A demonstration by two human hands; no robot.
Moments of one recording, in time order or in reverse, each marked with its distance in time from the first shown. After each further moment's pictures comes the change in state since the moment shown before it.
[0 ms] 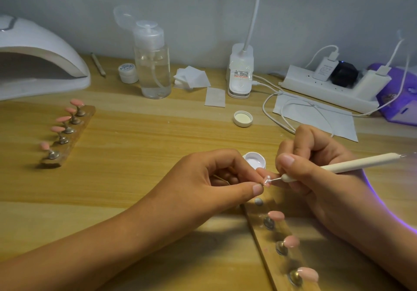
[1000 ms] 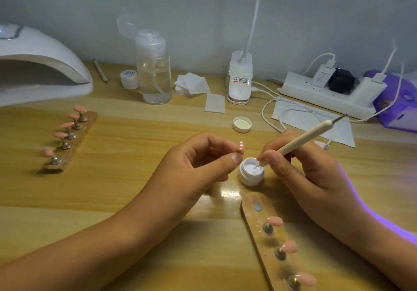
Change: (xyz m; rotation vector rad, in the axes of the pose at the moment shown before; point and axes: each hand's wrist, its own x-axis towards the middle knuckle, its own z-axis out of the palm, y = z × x) left_hand 0.003 0.006 -0.006 -0.185 0.257 -0.028; right_hand 0.010 0.010 -0.009 -0.758 0.014 -0.253
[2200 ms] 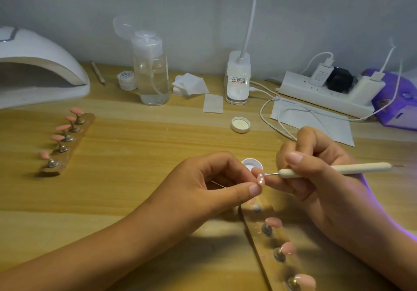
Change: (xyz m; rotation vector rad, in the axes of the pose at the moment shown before) left_hand -0.003 -0.007 0.003 0.138 -0.242 0.030; right_hand -0.004 -0.020 -0.002 0.930 0.072 0.340
